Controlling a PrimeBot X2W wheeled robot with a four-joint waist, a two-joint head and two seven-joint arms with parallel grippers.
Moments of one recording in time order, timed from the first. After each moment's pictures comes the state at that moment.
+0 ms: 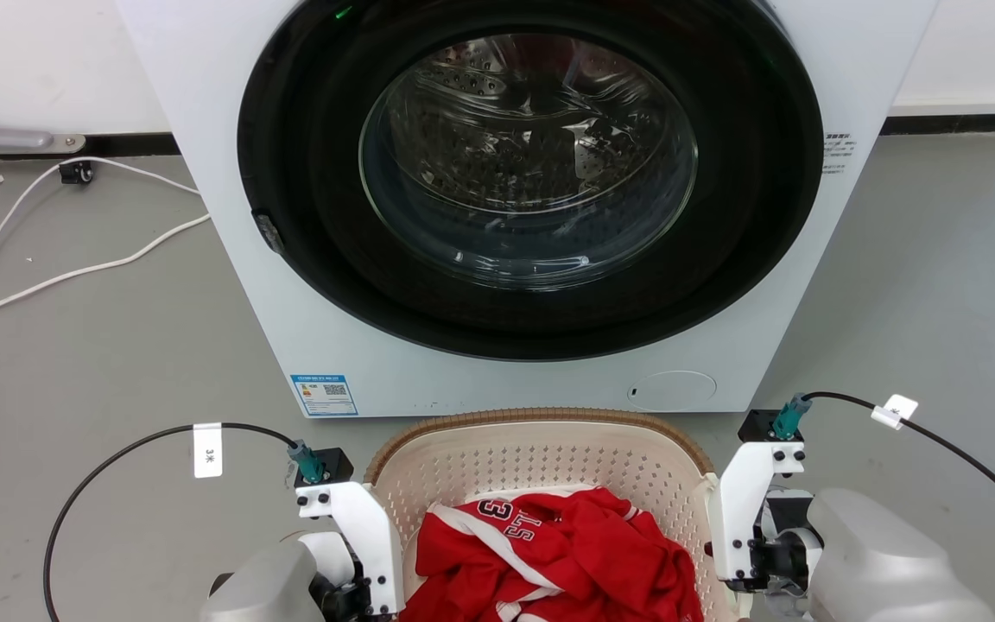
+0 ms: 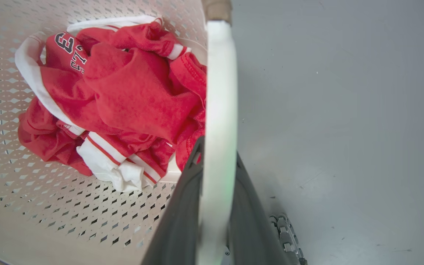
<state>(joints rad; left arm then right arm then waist) -0.64 0.10 -0.79 1.27 -1.01 -0.12 0.34 -0.70 -0.12 0.90 1.26 1.05 0.12 0.47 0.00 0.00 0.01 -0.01</state>
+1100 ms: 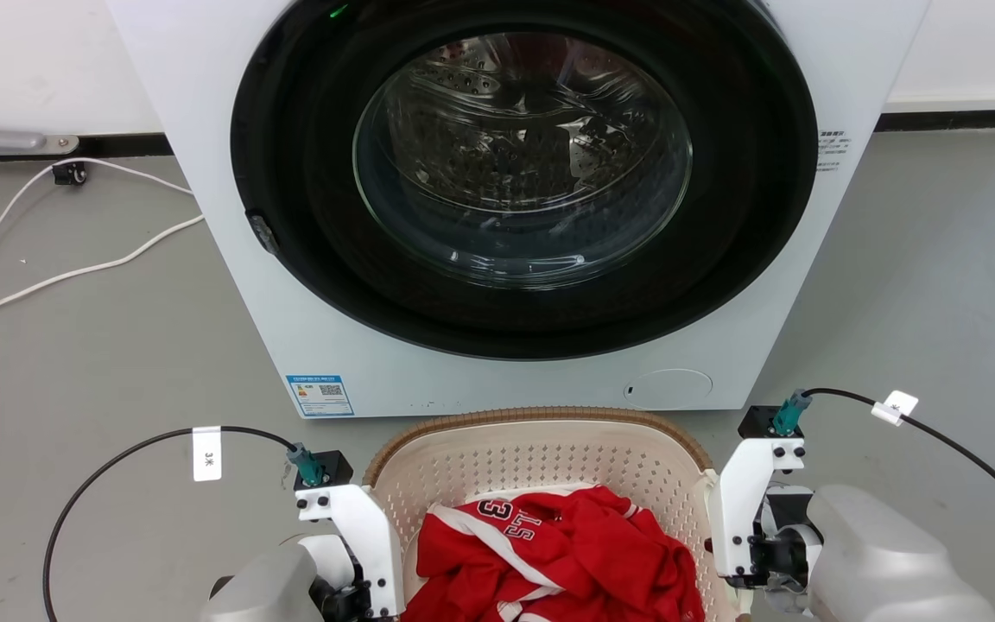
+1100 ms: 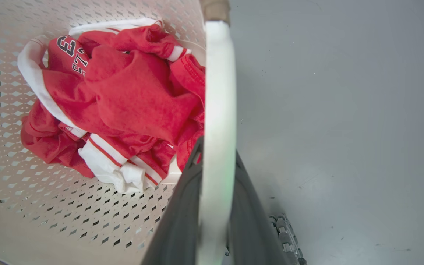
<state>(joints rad) -0.64 0.10 -0.83 1.28 -1.04 -0.12 0.32 -0.71 -0.12 0.92 1.27 1.07 0.12 0.46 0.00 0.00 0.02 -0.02</state>
